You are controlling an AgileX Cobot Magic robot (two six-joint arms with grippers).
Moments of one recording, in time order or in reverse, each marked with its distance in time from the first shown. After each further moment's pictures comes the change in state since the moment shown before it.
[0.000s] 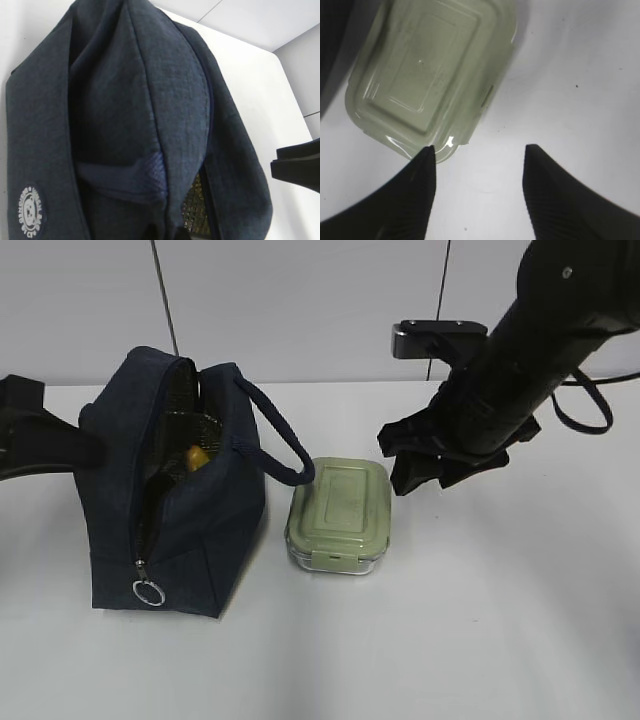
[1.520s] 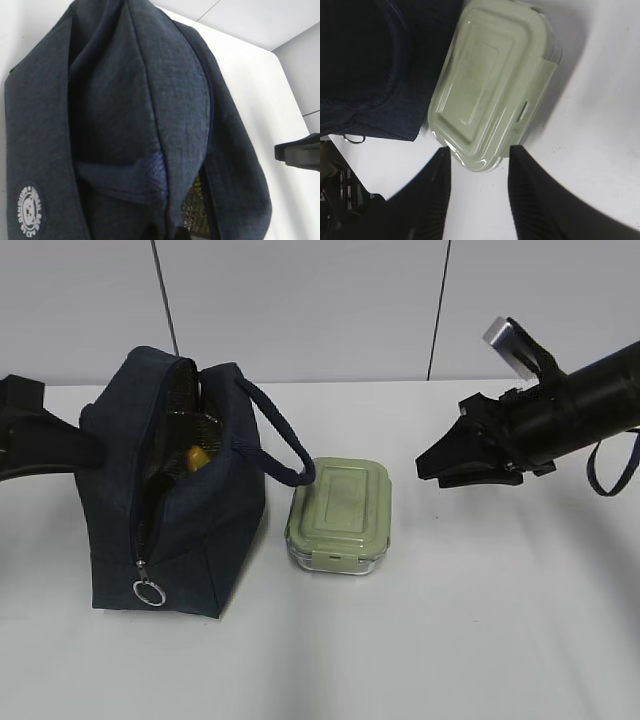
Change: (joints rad) left arm 0.000 0.000 0.000 0.000 0.003 0.000; right arm -0.359 0.062 0.141 0.869 0.185 -0.834
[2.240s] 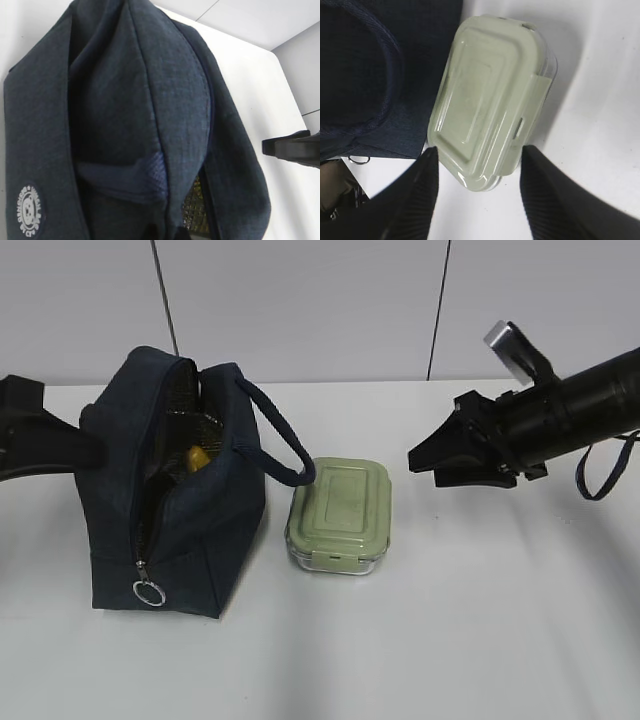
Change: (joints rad) left arm 0.000 0.000 0.000 0.000 0.003 0.000; right arm 0.000 0.046 0.000 0.078 -0.020 -0.014
